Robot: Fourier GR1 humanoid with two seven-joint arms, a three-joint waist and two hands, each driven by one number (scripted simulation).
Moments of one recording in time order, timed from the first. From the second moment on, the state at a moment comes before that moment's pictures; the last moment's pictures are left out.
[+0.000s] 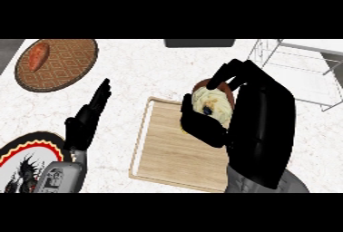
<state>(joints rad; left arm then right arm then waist) -0.18 0.11 -0.05 -1.45 -0.11 0.01 0.05 -0.63 -0.01 0.44 -1.95 1.22 -0.02 1.17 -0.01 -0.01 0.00</state>
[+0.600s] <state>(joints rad) -0.16 0.09 -0.06 -1.44 -0.13 0.02 0.01 -0.87 -0.05 0.12 -1.95 1.30 0.18 1.10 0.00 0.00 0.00</state>
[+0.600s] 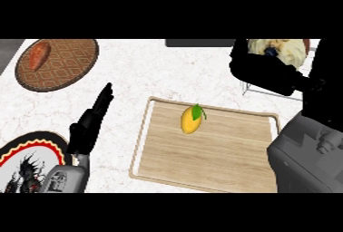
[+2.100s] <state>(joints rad) -0.18 0.09 -0.03 -1.46 -0.13 -0.01 0.04 -0.98 -0.36 -0.15 -1.44 1.33 -0.01 0.74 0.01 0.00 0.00</state>
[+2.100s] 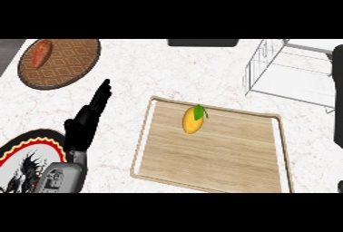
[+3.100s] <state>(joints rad) -0.16 0.09 -0.04 -1.47 -0.14 -0.02 0.03 -0.98 -0.44 -0.34 -1.13 1.10 -0.41 0.53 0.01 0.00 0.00</state>
